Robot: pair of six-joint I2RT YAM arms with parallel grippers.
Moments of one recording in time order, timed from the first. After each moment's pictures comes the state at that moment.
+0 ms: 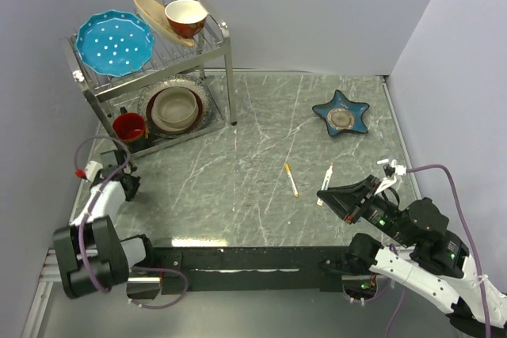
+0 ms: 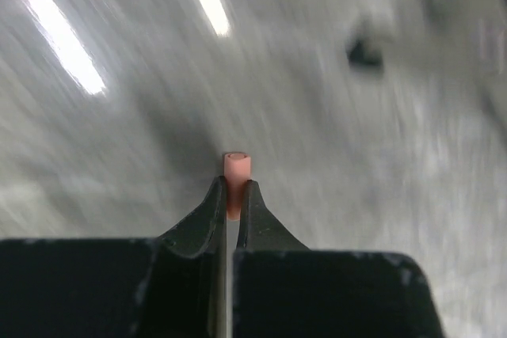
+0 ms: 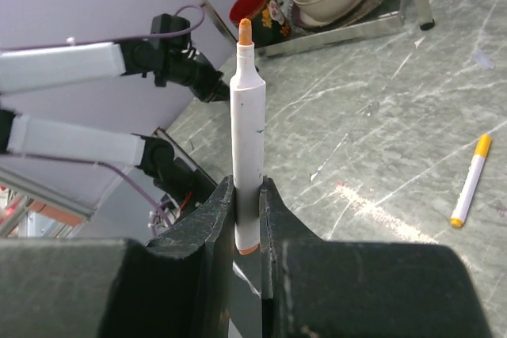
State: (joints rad) left arm 0.29 1.15 0.49 -0.36 -0.24 -0.92; right arm 0.96 0.16 0.74 -0.60 0.12 0.58
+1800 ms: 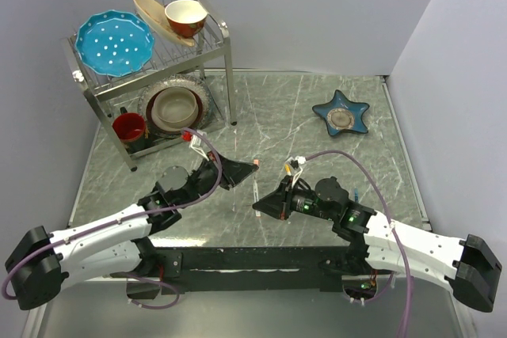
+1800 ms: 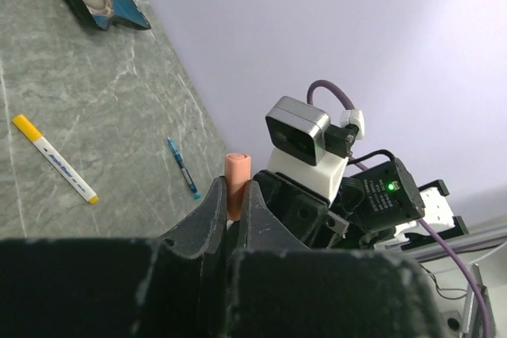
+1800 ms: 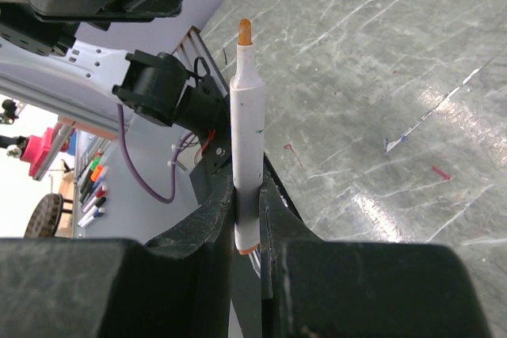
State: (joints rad) left arm -0.92 0.93 0.46 0.58 0.02 -1.01; right arm 0.97 0.79 0.34 0.29 -0.25 0.72
